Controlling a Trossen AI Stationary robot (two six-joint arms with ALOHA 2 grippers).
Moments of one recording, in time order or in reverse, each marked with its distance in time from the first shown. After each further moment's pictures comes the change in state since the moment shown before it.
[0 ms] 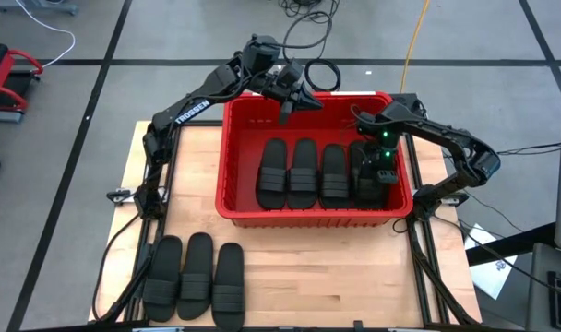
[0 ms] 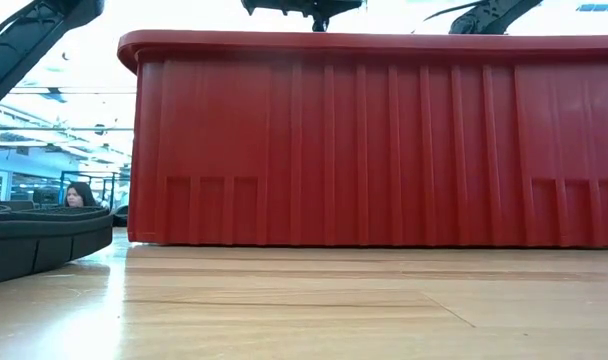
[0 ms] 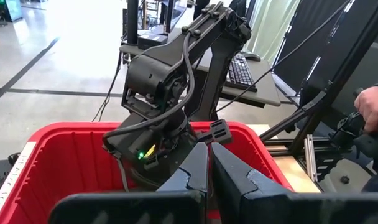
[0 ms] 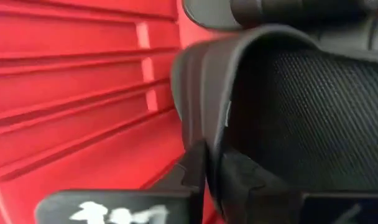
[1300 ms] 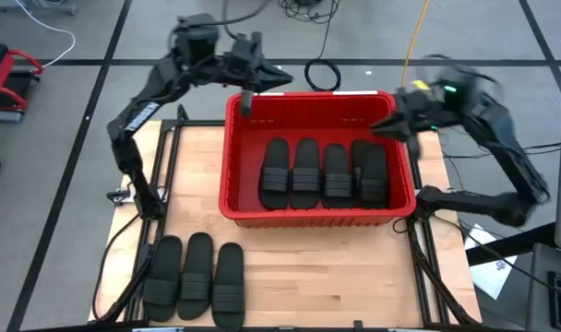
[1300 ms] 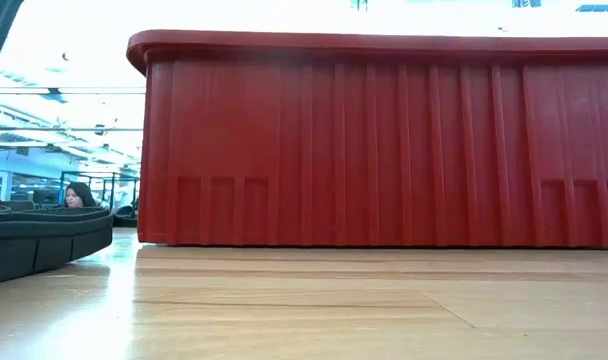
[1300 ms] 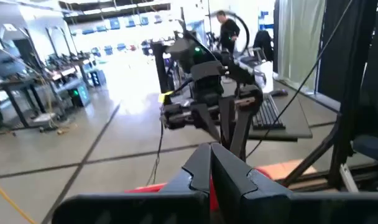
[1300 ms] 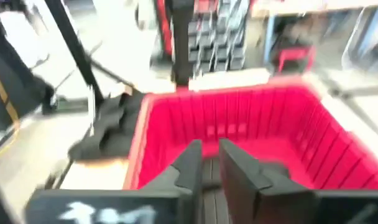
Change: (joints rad) left arm -0.028 -0.279 0.000 -0.008 -0.161 0.105; right arm 0.000 -0.506 0.378 0.671 -0.370 0.570
